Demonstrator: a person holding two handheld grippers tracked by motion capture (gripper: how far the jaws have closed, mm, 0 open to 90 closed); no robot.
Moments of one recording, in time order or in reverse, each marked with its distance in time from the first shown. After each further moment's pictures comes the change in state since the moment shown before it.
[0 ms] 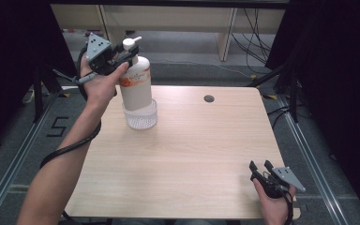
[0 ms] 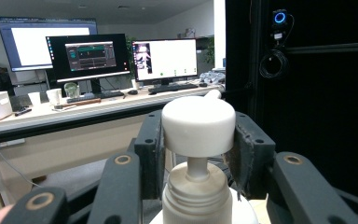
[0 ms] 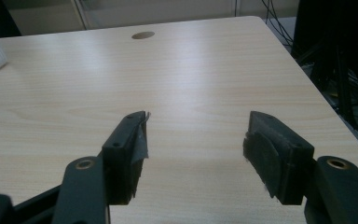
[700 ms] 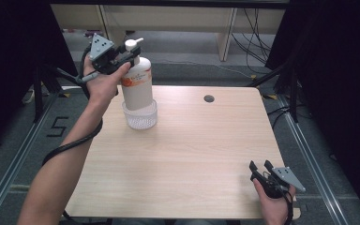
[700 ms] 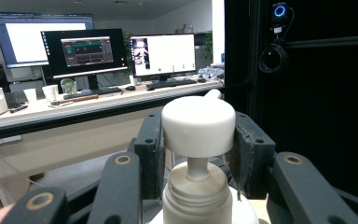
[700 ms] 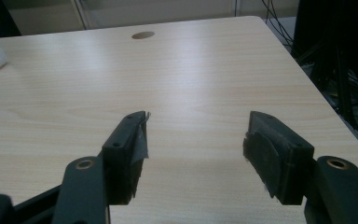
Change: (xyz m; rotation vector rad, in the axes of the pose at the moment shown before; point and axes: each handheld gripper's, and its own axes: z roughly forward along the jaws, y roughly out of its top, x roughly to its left) left arm 0.005 -0.009 0.011 0.019 -0.014 0.008; right arm 0.000 0.000 0.000 -0.002 -0.001 -0.005
